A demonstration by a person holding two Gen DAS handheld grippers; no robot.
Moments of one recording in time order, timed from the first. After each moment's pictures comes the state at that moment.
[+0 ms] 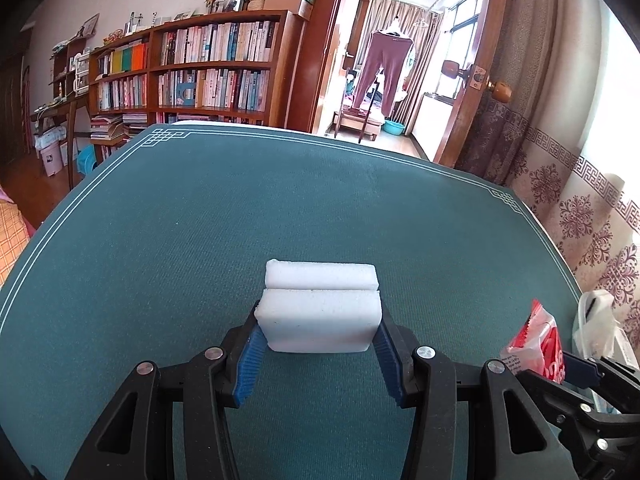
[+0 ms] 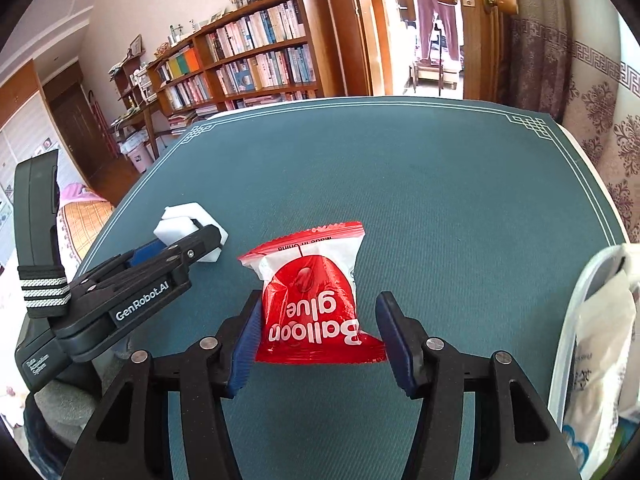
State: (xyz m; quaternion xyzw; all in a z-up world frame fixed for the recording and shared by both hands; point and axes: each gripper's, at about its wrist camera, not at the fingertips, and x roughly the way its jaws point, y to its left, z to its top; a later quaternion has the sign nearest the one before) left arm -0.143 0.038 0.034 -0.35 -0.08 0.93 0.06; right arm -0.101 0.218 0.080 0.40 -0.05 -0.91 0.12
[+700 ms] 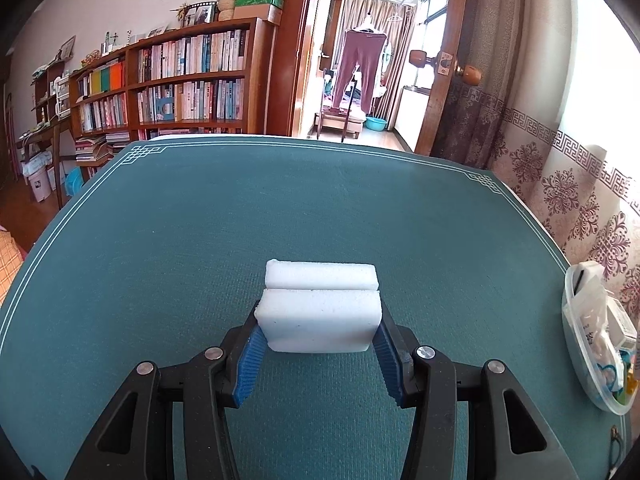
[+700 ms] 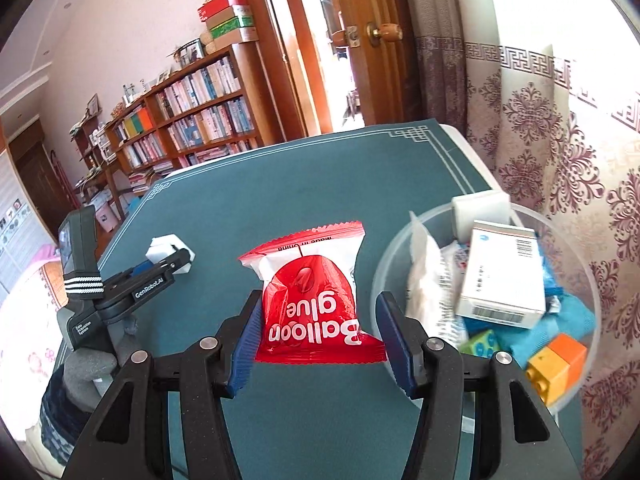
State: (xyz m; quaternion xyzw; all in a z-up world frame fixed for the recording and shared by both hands) left arm -0.133 0.059 0.036 -0.34 -0.04 0.94 0.08; right arm -0.002 0.320 0.129 0.35 -0.10 -0.93 0.01
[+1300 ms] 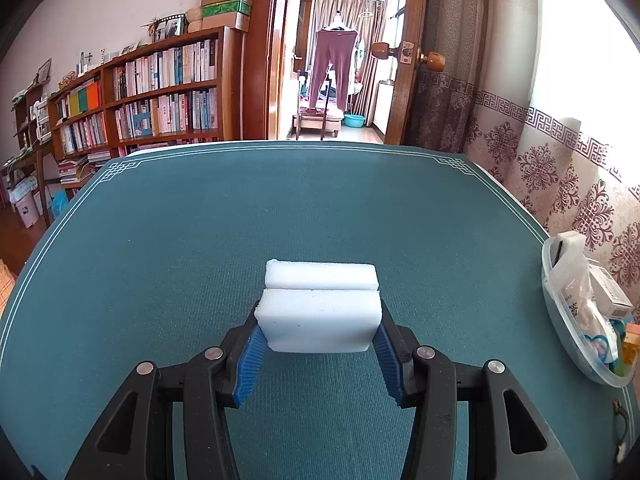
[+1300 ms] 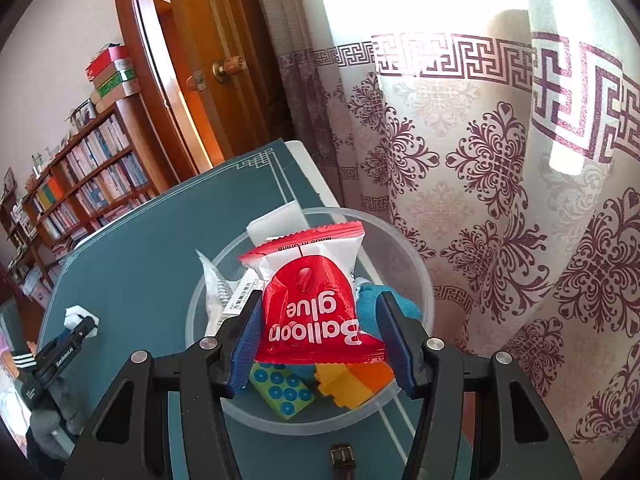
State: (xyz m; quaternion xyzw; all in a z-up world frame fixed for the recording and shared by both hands) left arm -0.118 0.084 0.036 -0.33 -0.01 0.94 0.12; right arm 0.034 0.439 0.130 0.33 -0.17 -0.91 -0.17
